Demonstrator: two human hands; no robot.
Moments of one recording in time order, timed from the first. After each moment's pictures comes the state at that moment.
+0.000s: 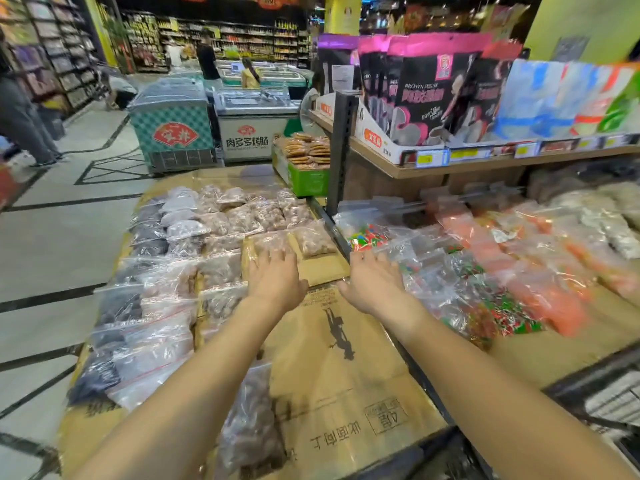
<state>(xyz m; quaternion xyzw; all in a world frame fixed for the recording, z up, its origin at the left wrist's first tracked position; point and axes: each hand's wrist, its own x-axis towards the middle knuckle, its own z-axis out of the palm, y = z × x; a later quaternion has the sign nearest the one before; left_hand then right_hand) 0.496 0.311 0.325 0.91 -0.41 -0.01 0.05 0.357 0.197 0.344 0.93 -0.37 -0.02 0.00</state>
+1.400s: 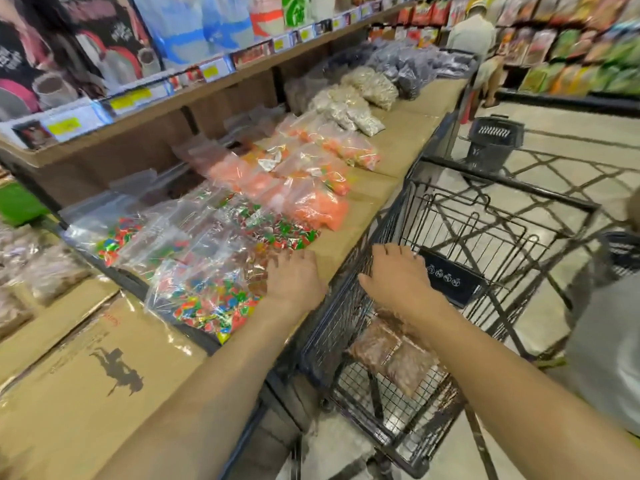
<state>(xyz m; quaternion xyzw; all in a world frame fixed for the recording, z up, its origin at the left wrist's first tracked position) 0.084 0.062 0.268 0.71 -0.70 -0.06 -0.05 -0.101 0.051 0.271 0.74 -0.67 -0.04 -0.09</state>
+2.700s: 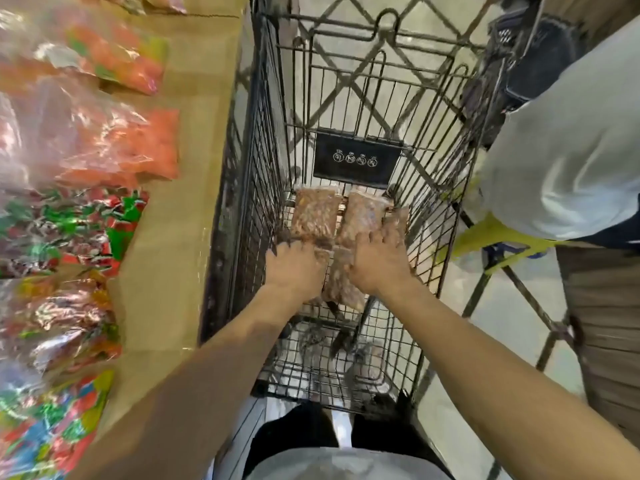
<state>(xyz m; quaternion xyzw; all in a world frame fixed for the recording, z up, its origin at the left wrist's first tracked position) -0.070 -0.071 0.036 0.49 -0.80 -0.21 -0.27 -0.208 -0.010 0.050 0.50 -0.80 -0.16 -0.29</state>
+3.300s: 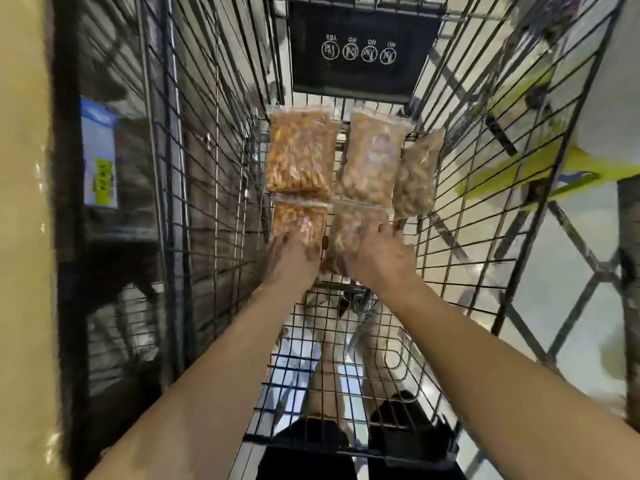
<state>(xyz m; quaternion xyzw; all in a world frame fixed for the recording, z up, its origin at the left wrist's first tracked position) -0.081 -0.066 -0.149 0.62 -0.62 -0.43 -0.20 -0.218 -0.002 -0.136 0.37 -0.82 -0.12 -0.42</state>
